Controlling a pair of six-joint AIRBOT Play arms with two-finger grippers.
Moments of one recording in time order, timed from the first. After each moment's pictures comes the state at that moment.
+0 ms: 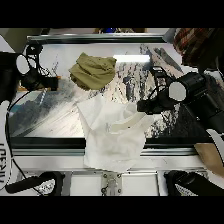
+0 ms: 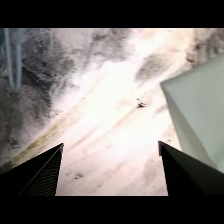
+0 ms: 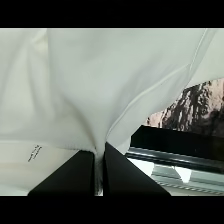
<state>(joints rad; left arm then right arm) -0.08 -1.38 1.55 1.74 -1.36 -1.66 0.46 -1.17 1.34 -1.52 1.47 1.96</state>
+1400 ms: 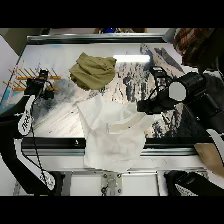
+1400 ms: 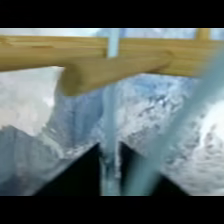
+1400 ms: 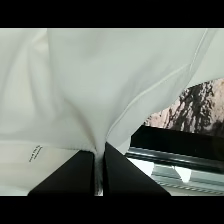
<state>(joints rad) 0.14 -1.94 1.55 2.09 -0.89 -1.67 0.46 -1.17 1.34 -1.52 1.47 1.96</state>
